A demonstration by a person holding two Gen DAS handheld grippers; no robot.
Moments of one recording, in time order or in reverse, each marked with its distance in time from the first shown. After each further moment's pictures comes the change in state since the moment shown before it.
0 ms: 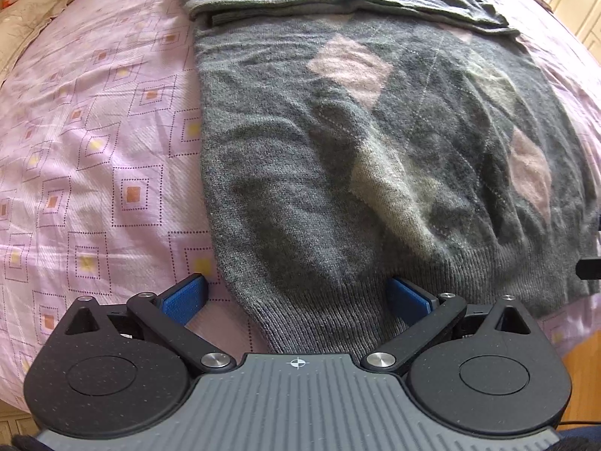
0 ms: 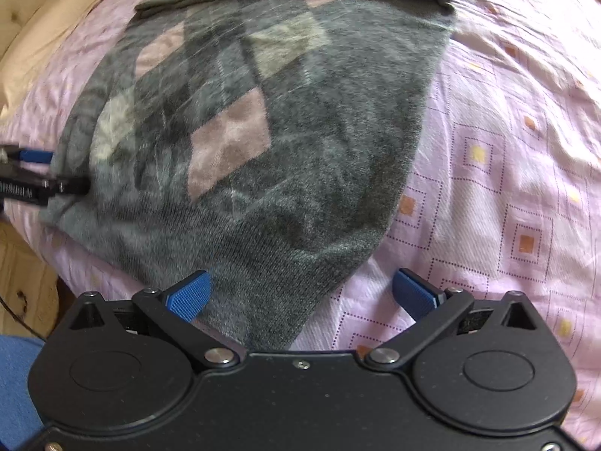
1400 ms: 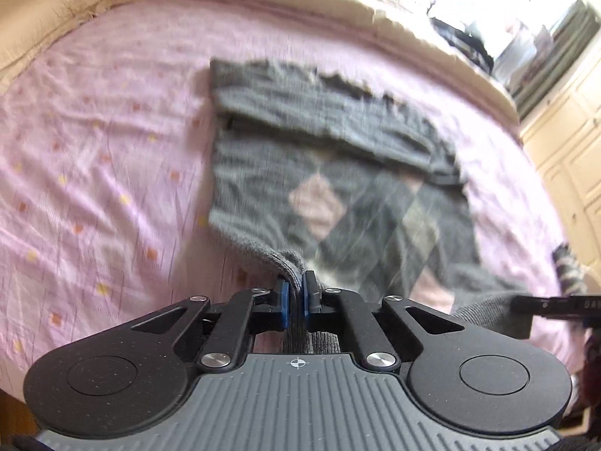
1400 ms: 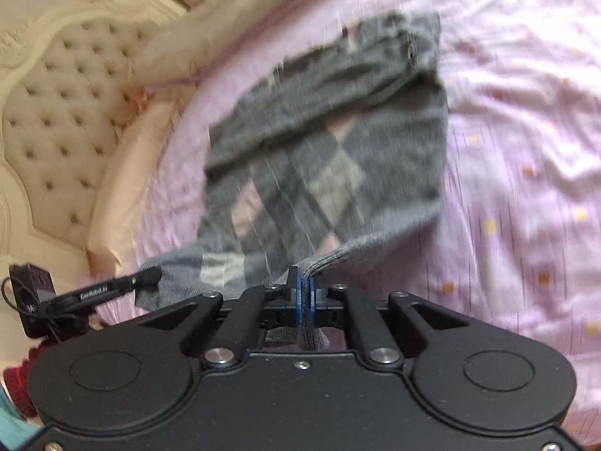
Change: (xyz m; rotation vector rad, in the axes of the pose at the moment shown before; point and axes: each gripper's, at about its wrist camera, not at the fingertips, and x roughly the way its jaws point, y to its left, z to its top) left arm -0.101 0.036 0.026 -0.294 -0.258 -0.222; right arm -0.087 -0.059 0.048 0.405 -0.259 0.402
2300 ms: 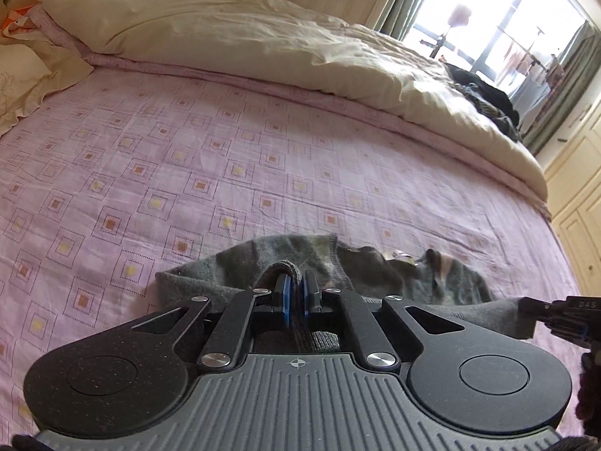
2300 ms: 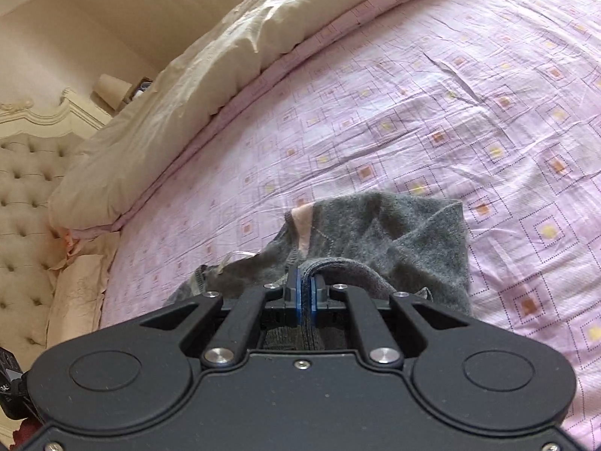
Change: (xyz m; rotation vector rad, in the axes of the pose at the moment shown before) left arm 0.153 0.009 0.226 0.053 -0.091 0.010; right arm 0.144 -0.035 0.226 0.171 -0.211 -0.178
